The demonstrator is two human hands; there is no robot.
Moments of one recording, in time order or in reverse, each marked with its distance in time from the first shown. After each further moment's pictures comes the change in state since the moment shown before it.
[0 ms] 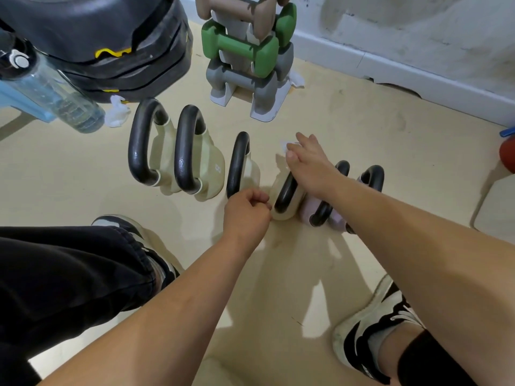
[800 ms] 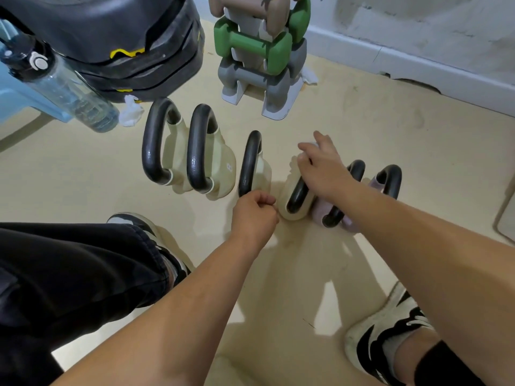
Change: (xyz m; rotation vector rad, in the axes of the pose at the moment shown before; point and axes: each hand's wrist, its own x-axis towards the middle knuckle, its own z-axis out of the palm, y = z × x) left_hand 0.006 -0.003 -0.007 0.037 -0.008 -0.062; right_hand 0.003 0.004 0.008 0.060 0.051 0.048
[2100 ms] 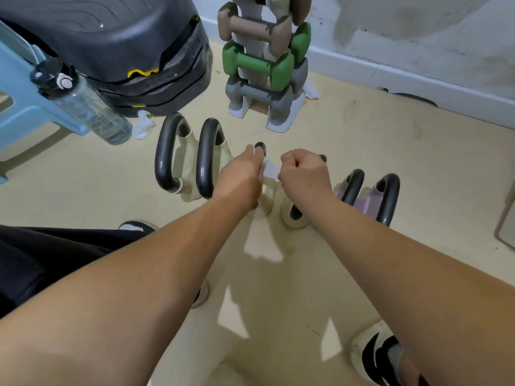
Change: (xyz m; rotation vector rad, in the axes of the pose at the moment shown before) left_hand 0.065 0.047 -0.037 1.058 0.112 0.681; right_hand -0.034 -0.070 0.012 0.456 0.204 0.183
